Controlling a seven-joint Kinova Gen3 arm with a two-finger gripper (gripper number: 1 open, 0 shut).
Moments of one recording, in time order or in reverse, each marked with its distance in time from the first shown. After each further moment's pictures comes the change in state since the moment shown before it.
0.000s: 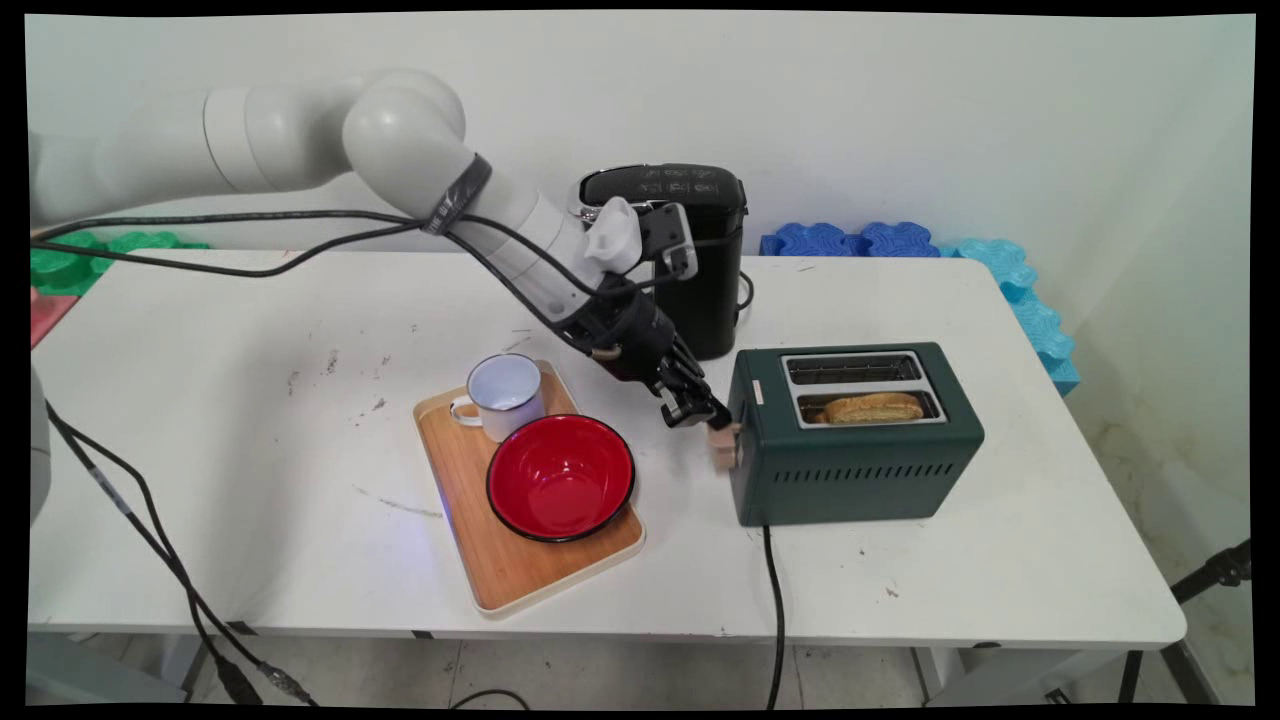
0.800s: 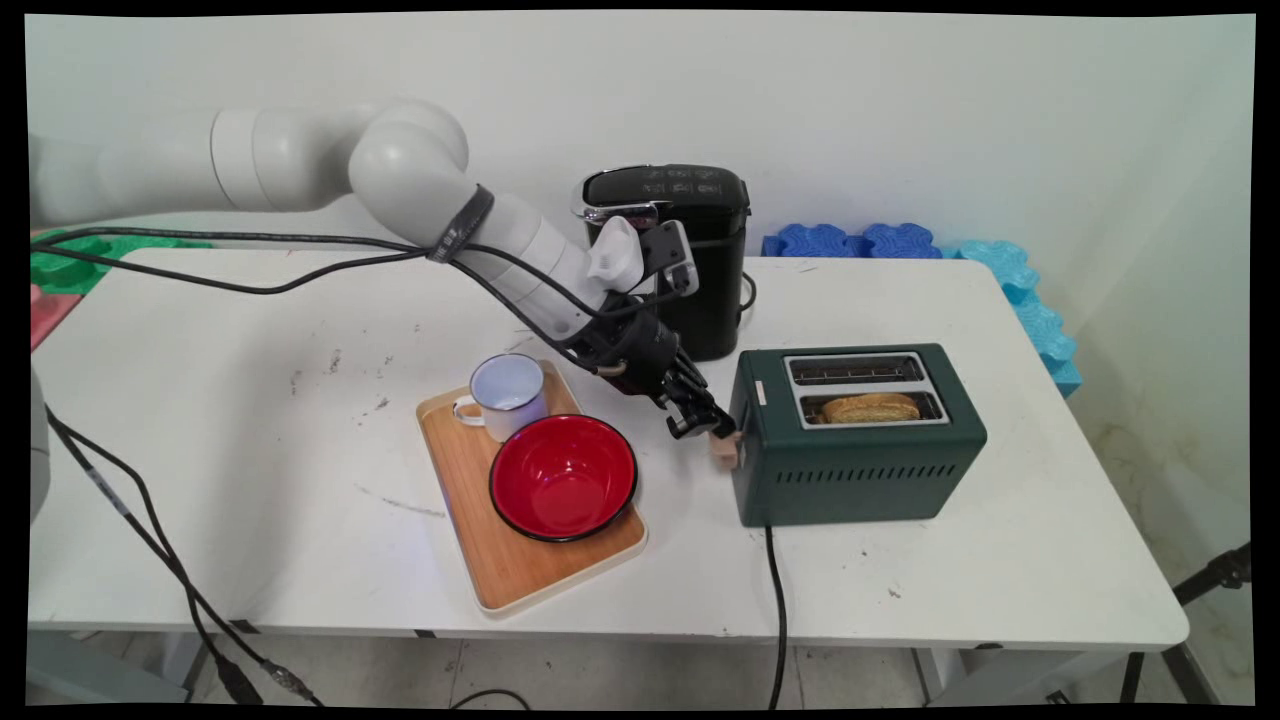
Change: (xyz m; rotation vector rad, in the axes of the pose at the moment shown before) arm -0.015 0.001 0.016 0.012 0.013 -0.026
